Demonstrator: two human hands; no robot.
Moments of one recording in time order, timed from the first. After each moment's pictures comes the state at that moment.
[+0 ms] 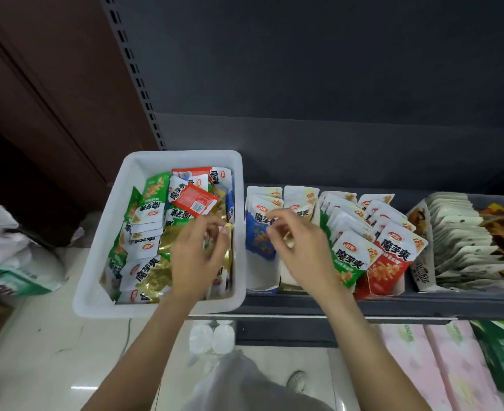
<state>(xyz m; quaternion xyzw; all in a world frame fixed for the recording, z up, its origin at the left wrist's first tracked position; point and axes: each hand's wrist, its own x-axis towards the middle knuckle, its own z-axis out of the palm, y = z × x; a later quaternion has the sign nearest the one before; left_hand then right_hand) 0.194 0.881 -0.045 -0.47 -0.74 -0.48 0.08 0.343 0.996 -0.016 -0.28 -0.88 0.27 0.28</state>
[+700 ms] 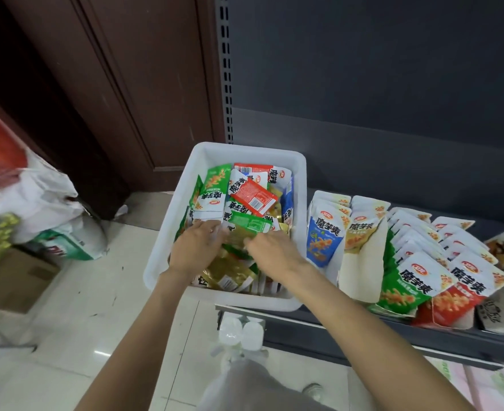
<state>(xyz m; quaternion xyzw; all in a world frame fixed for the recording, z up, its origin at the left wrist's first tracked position) 0.091 0.813 -0.082 -0.34 -0.90 -0.24 -0.12 0.214 0.934 -0.037 -0.06 -1.00 0.01 -0.08</state>
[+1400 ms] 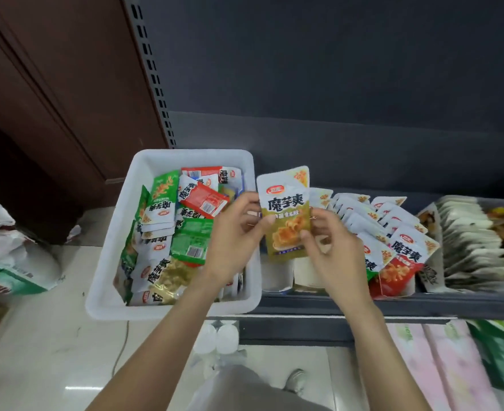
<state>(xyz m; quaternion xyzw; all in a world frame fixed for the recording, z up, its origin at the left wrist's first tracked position) 0.200 0.901 0.004 -0.40 -0.66 -0.59 -0.23 0.348 0.979 -0.001 -0.39 -0.82 0.30 0.30</state>
